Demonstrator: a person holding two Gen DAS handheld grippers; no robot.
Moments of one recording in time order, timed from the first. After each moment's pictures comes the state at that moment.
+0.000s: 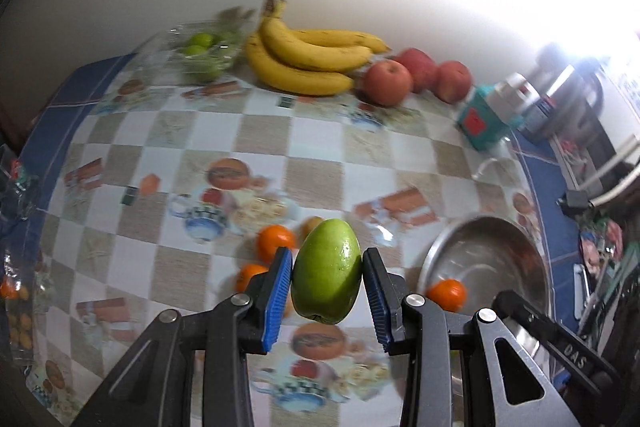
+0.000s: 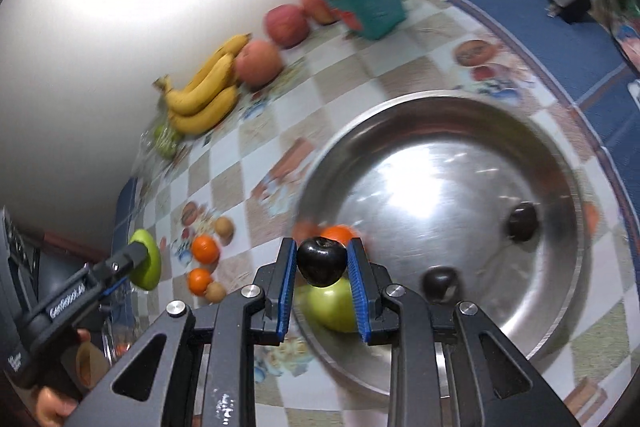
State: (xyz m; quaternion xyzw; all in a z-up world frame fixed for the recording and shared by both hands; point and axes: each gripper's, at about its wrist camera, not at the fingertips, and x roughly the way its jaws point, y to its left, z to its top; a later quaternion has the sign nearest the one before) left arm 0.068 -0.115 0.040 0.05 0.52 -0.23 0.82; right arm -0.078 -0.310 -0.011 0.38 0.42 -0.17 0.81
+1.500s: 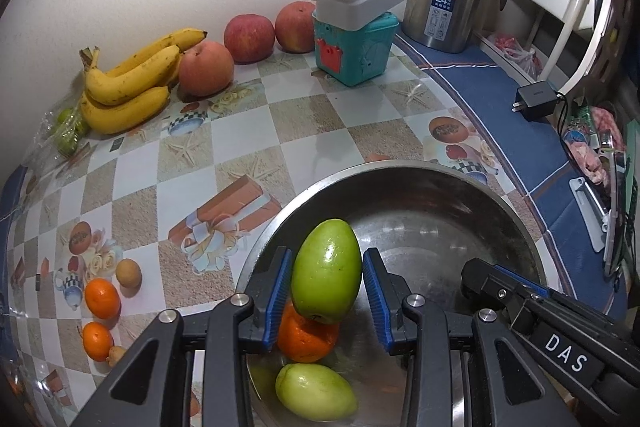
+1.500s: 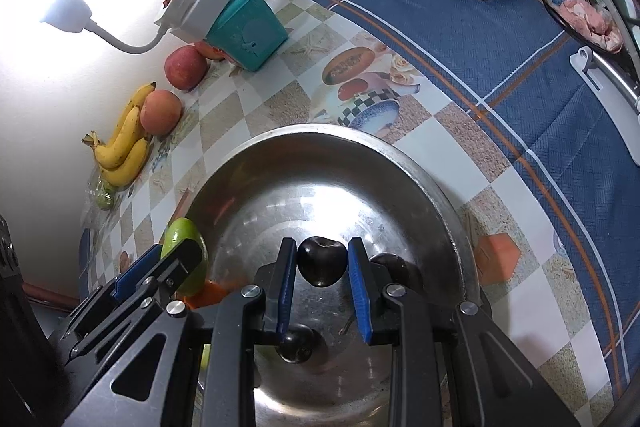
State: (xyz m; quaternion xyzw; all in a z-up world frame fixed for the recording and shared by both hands) left arm 0.001 -0.271 -0.021 0.18 0.47 -0.34 0.79; right arm -0.115 -0.384 -0.049 0.40 0.41 -0.25 0.78
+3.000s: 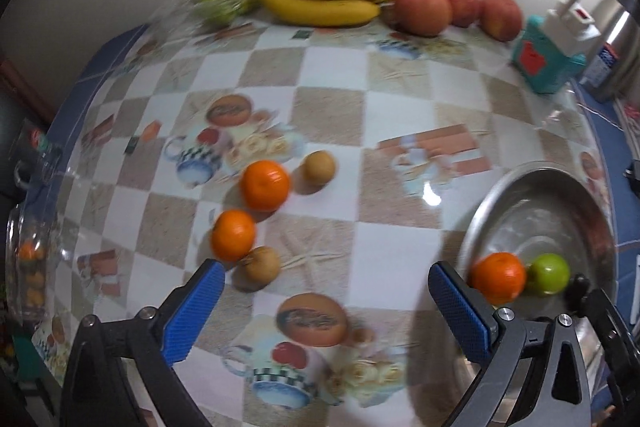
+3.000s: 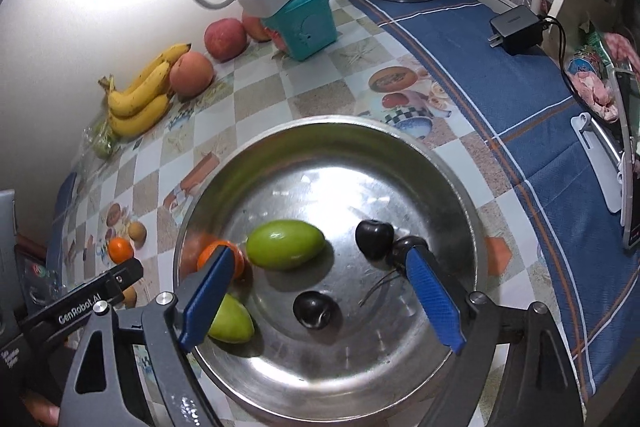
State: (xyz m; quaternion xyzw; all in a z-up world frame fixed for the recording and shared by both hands) left arm 0.050 -0.146 -0.028 0.11 0.56 -0.11 0.81; right arm -0.104 -0.336 -0.023 0.28 0.44 -0.25 0.81
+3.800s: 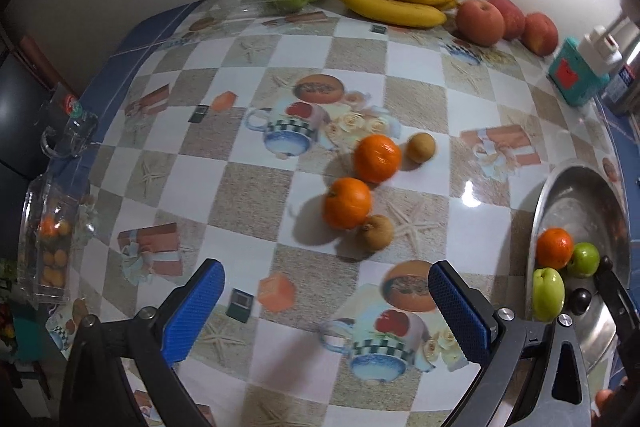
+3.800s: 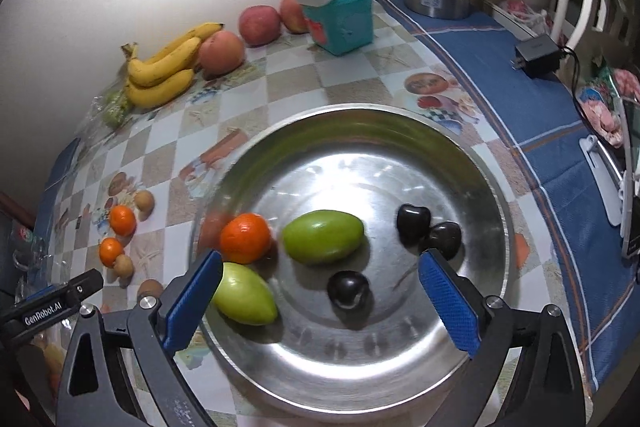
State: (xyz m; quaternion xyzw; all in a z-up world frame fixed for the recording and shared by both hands) left arm 0.049 -0.063 -0.021 0.10 0.56 -0.08 0.82; right arm -0.092 -0.292 -0.023 0.23 0.44 -0.24 0.84
